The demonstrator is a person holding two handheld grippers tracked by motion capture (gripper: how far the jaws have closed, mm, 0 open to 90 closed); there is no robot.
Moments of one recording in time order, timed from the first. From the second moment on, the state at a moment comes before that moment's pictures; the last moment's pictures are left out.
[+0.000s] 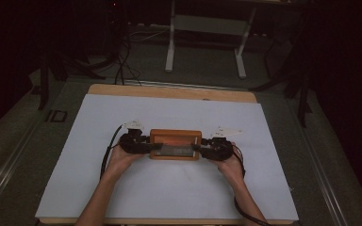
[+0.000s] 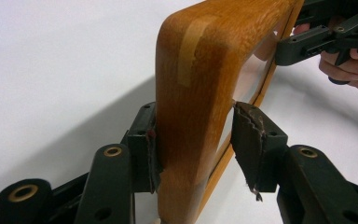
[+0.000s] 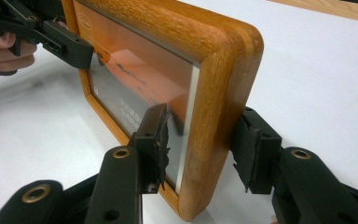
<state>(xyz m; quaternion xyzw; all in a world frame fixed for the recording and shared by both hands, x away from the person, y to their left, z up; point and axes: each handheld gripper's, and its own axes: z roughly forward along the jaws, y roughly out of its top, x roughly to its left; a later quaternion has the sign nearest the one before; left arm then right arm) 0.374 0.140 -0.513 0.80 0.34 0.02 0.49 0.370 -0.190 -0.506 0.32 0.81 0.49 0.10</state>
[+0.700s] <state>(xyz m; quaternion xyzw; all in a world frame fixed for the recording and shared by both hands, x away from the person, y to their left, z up) 0.373 0.140 -0.515 0.80 0.36 0.04 0.48 0.372 -0.192 -0.508 0.31 0.81 0.48 0.10</state>
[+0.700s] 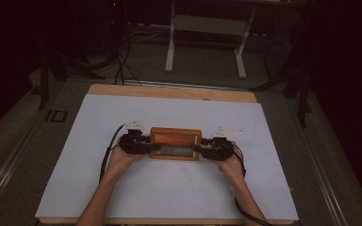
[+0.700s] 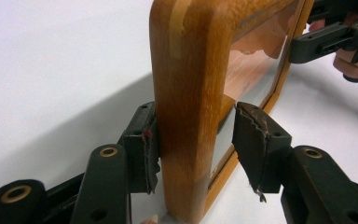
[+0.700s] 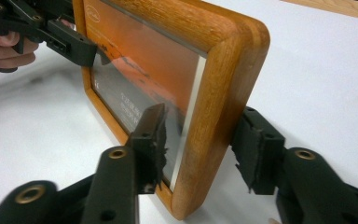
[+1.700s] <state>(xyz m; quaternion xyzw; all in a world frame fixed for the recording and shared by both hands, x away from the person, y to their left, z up) 0.362 0.155 -0.499 0.79 0.38 0.10 0.47 0.374 -0.202 -0.498 0.31 0.82 0.47 0.09</state>
